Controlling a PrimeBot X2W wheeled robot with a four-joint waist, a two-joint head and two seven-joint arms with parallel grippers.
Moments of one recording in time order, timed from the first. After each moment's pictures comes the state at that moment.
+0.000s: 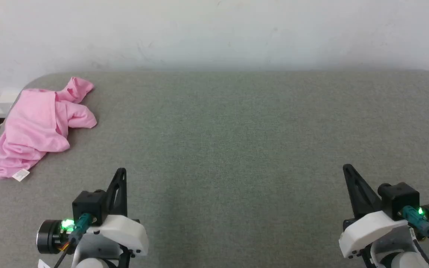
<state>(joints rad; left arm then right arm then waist) -0.01 0.05 0.00 0.00 -0.01 -0.01 0.00 0.01 -0.05 0.00 0.01 0.00 0.13 0.00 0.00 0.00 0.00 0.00</state>
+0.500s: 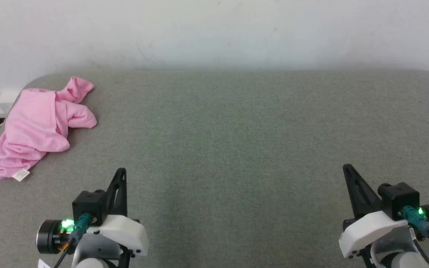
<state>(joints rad) -0.01 0.05 0.00 0.00 -0.01 -0.01 0.00 0.01 -0.05 0.00 0.01 0.00 0.13 0.00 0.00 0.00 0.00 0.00</state>
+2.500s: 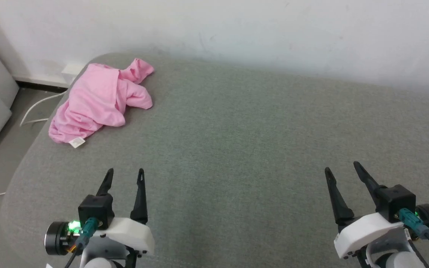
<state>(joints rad) -0.02 0.07 -0.06 0.07 -0.05 0.05 -0.09 0.01 -0.05 0.02 0.04 0.03 0.13 -0.05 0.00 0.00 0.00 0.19</state>
